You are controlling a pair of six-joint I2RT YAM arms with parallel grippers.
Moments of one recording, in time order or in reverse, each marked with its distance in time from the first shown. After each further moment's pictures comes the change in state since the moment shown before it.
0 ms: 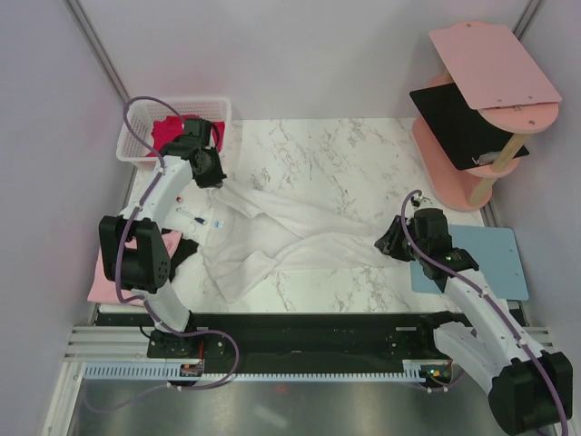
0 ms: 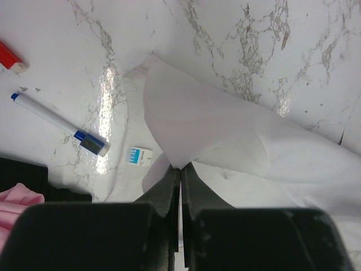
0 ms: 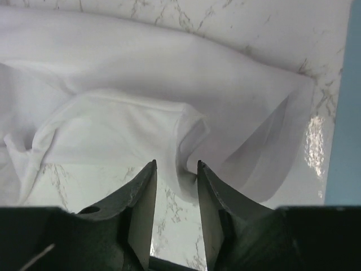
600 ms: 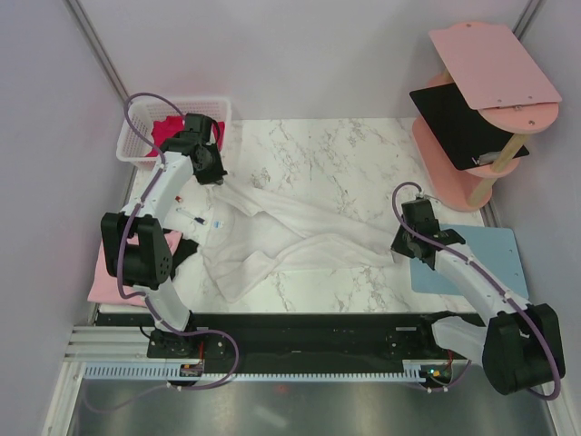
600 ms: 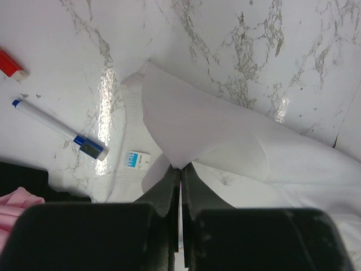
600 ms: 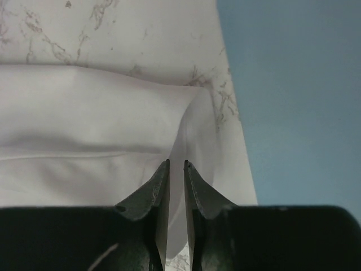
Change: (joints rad) left arm 0.000 0.038 0.055 -0.024 0.003 0.000; right arm 0.005 0.219 0.093 -0.119 0.289 0.053
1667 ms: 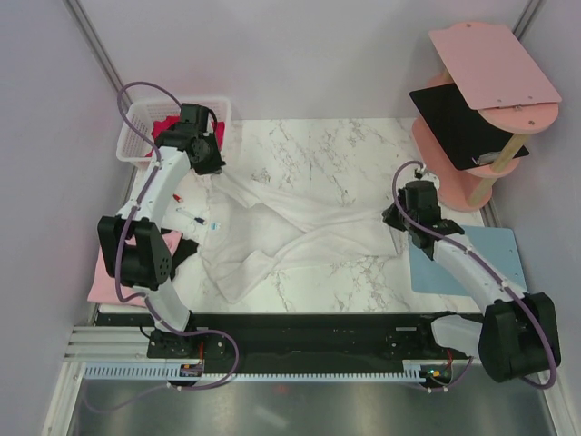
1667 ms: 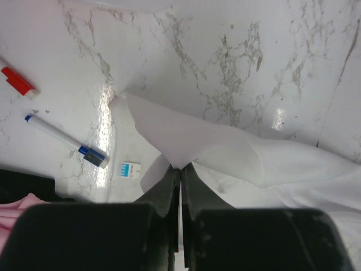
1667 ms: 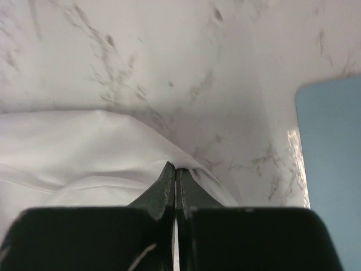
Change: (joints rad) left arm 0.000 0.000 0.069 -0.031 0.000 0.016; right arm -0.021 0.108 0.039 0.289 -0.085 0.012
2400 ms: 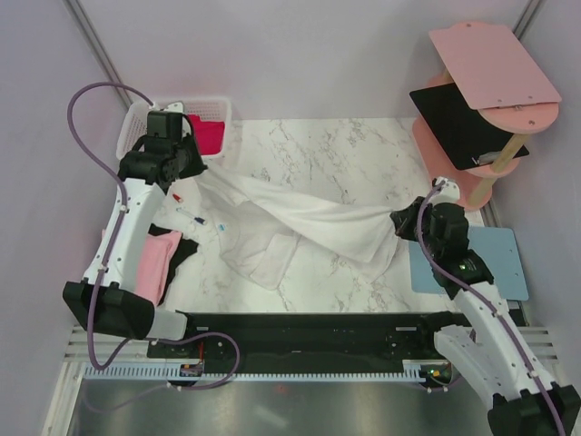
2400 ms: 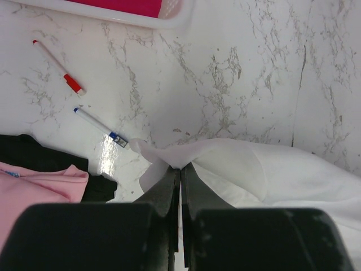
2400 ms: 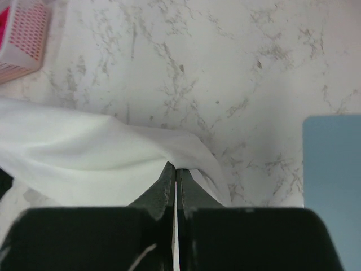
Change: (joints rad) left arm 0.001 -0.369 -0.087 -0.021 -0.053 0.033; right arm 0.000 -0.529 -0.058 -0.077 -0.116 -0.114
